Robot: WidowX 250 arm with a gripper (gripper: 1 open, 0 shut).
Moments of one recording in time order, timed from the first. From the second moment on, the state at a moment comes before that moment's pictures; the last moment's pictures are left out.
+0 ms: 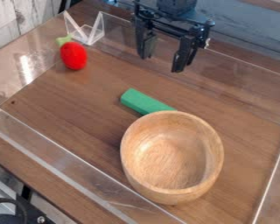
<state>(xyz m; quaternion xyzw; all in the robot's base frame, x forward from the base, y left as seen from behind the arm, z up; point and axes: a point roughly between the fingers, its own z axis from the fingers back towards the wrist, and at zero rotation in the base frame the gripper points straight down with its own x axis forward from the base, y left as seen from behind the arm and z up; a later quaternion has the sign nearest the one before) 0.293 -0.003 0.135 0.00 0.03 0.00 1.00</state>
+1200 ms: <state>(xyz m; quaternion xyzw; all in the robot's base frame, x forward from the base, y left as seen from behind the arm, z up) 0.279 0.134 0.115 -0.06 0.04 0.30 0.95</state>
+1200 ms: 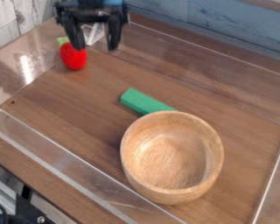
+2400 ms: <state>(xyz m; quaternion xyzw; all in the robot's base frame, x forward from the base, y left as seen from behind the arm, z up) 0.319 0.207 0.074 -0.10 0.05 0.45 0.89</state>
